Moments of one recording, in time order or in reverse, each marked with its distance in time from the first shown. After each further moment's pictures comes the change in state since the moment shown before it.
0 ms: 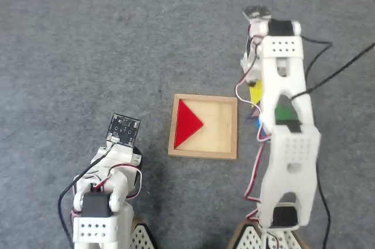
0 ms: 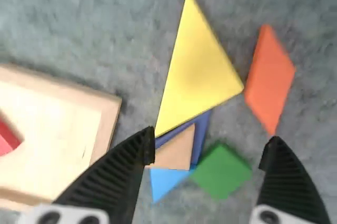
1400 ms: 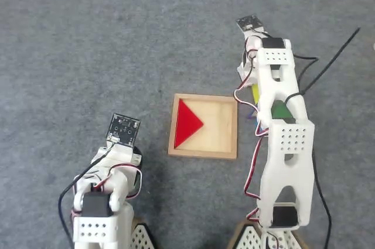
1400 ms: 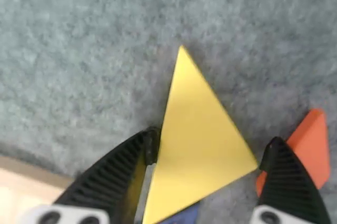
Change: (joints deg) left arm 0.0 0.0 0.0 0.0 0.0; right arm 0.9 17.0 -7.4 -12.3 5.4
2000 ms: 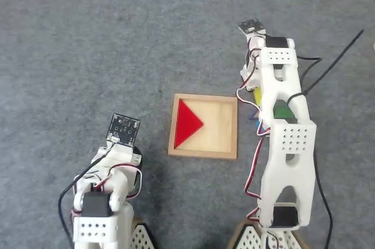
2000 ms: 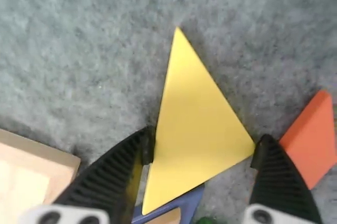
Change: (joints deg) left arm 0.0 0.0 0.0 0.0 0.0; right arm 0.8 0.0 -0.7 4.0 1.4
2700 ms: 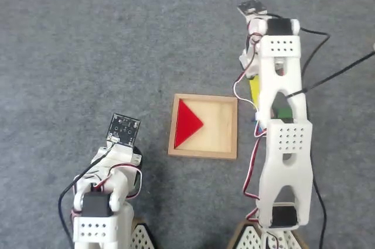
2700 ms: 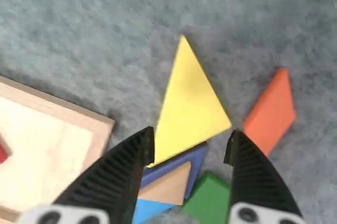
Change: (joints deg) left arm 0.0 0.0 0.0 0.0 0.0; right arm -2.4 0.2 -22.7 19.5 -1.6
